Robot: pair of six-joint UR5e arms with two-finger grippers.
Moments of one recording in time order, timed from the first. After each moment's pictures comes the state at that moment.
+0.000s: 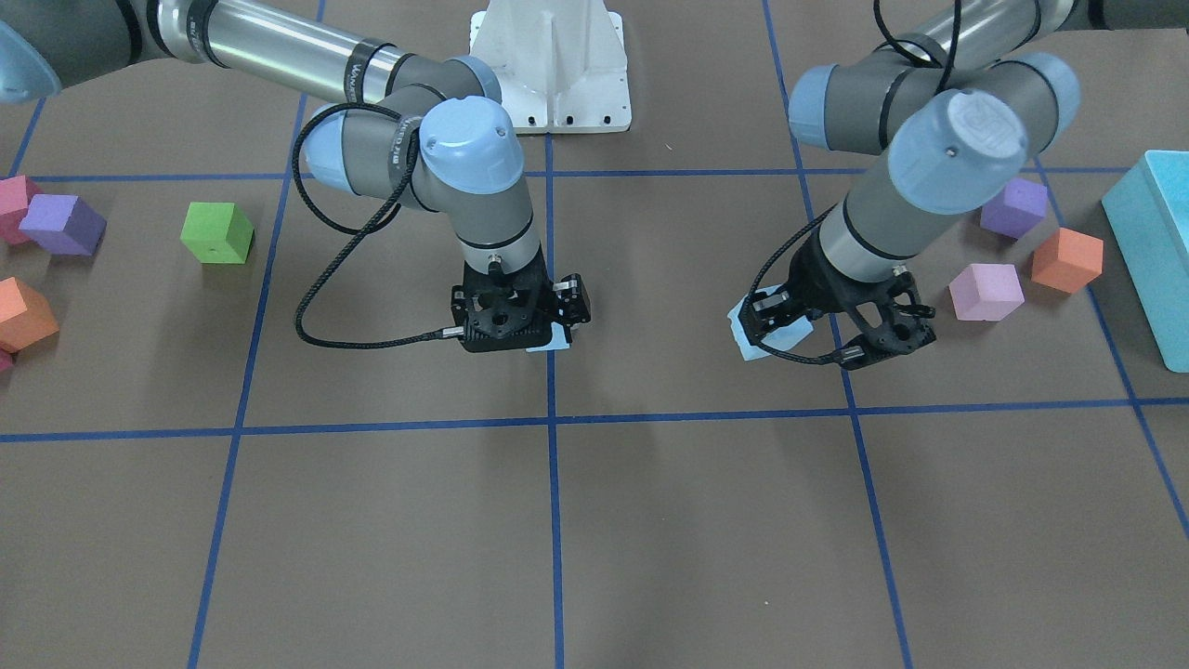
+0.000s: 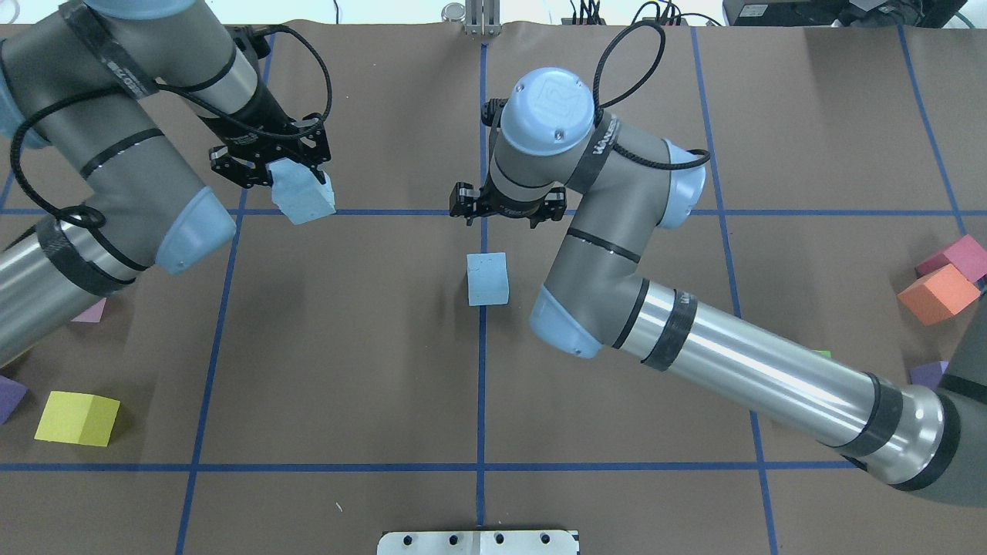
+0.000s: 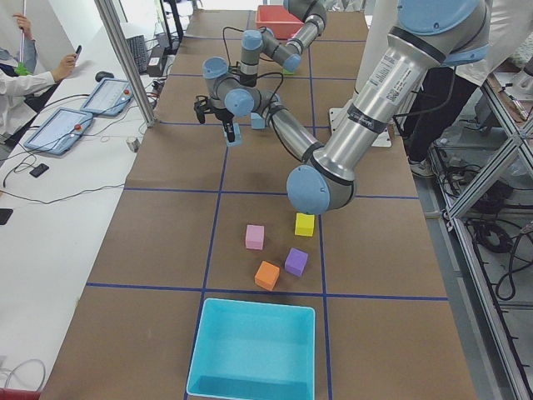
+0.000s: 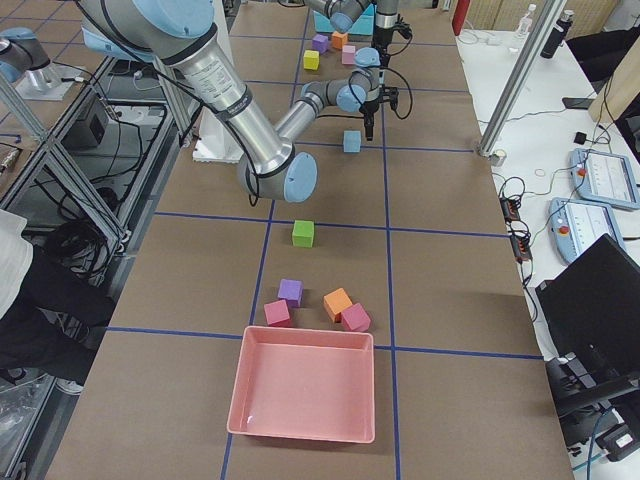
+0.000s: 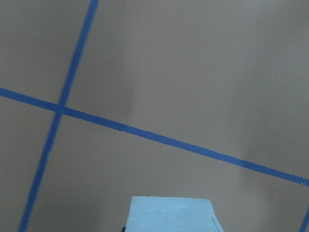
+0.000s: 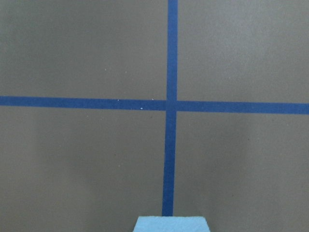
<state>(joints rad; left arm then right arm) -0.87 -2.21 -1.64 -1.56 -2.22 -1.25 0.64 -0.74 1.44 -1.41 1.93 1.16</state>
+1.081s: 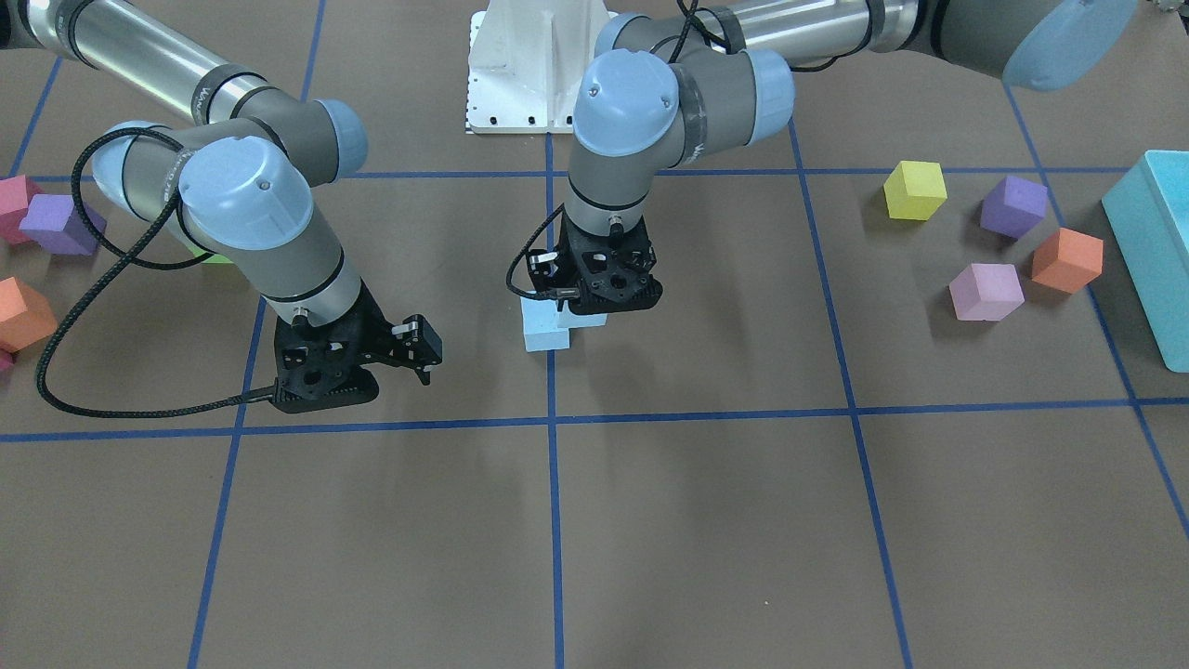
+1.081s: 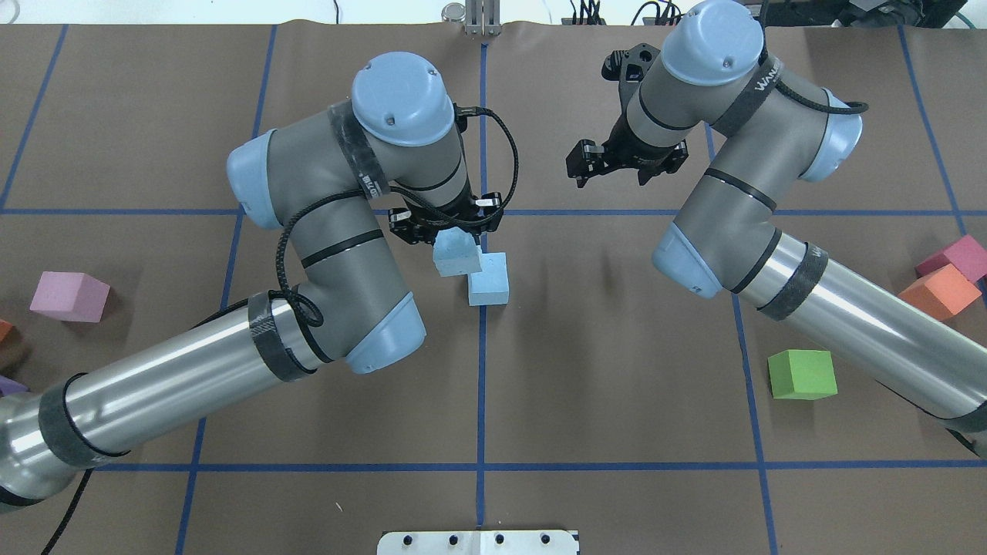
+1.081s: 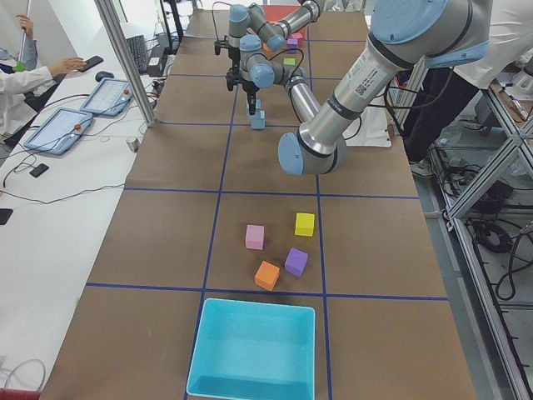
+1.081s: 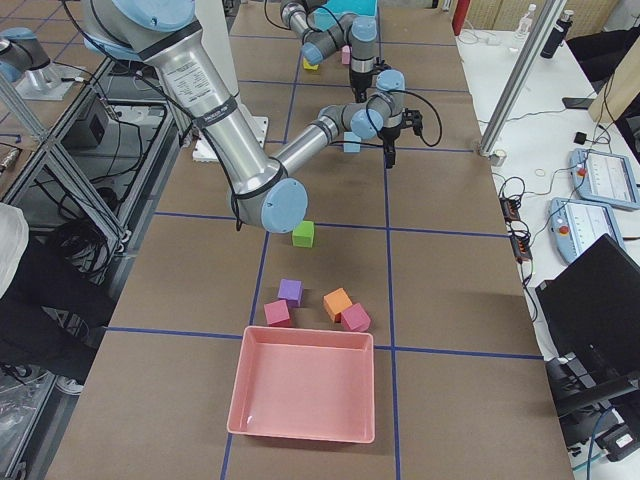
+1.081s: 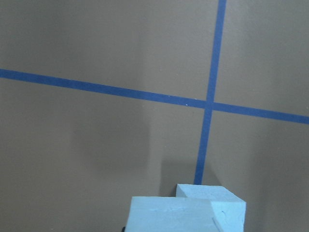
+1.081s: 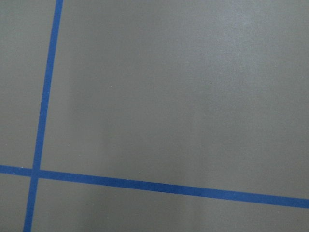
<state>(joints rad) -0.60 -2.48 -1.48 -1.57 -1.97 -1.29 0.80 -0.93 1.53 -1.40 2.04 0.93</state>
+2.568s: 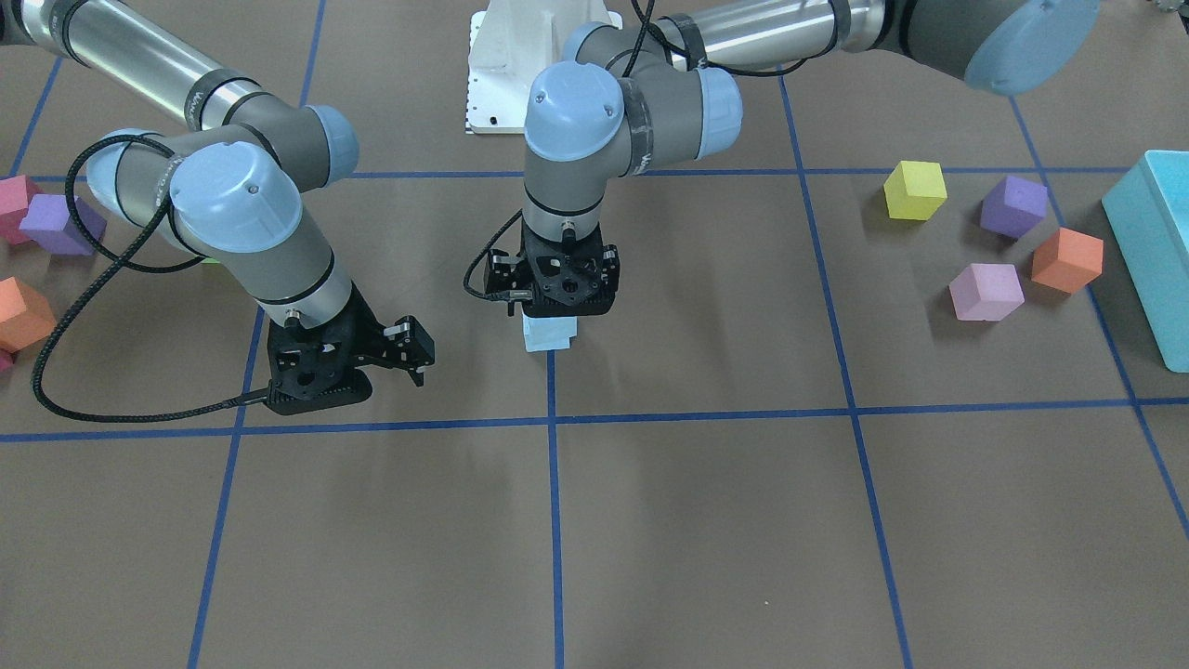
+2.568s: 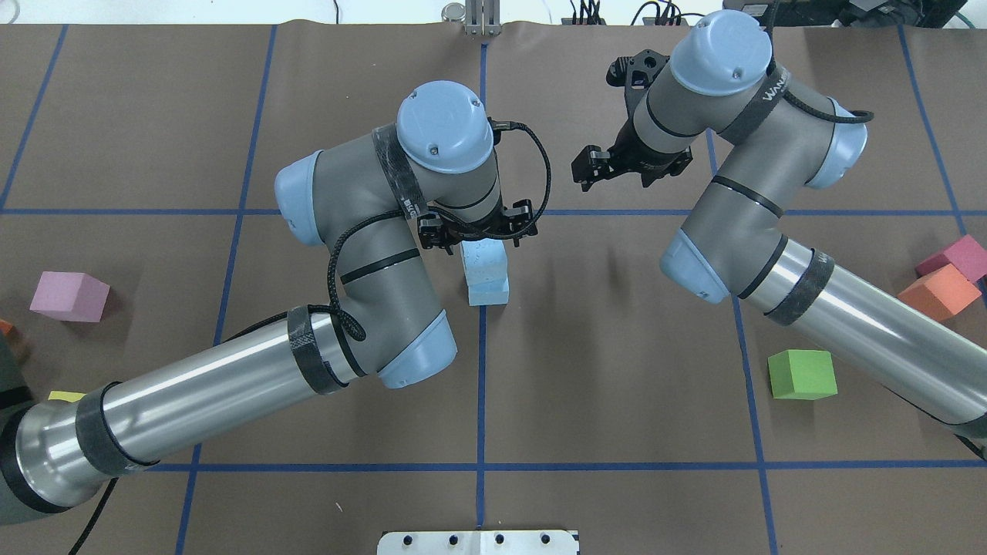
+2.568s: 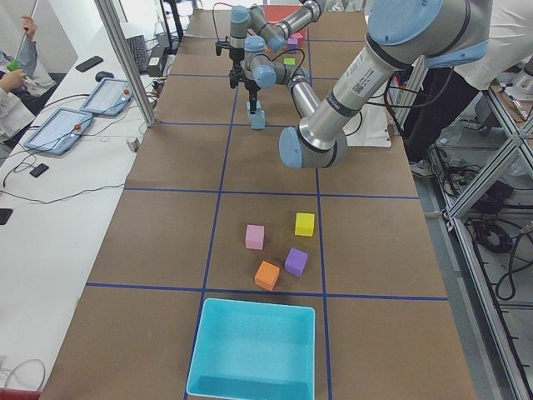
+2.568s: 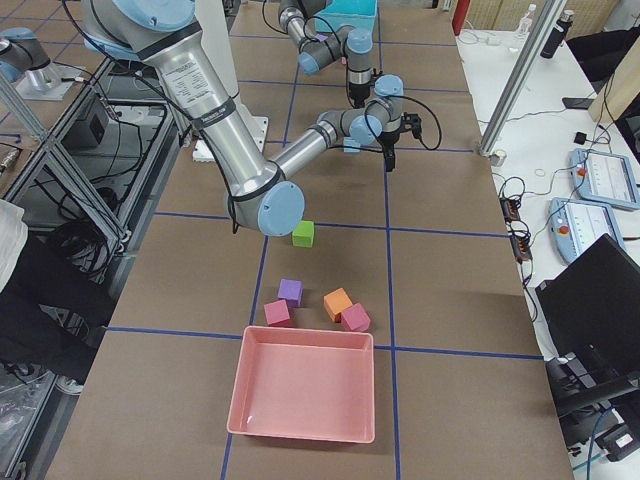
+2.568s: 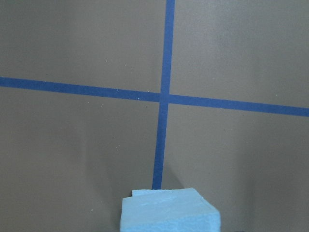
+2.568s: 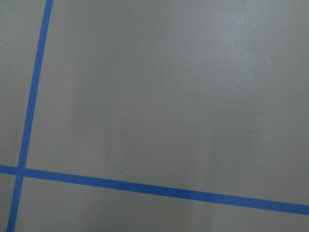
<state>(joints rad) -0.57 -2.50 -1.43 -1.64 -1.91 -1.29 0.80 -0.95 1.53 -1.36 2.03 0.90</state>
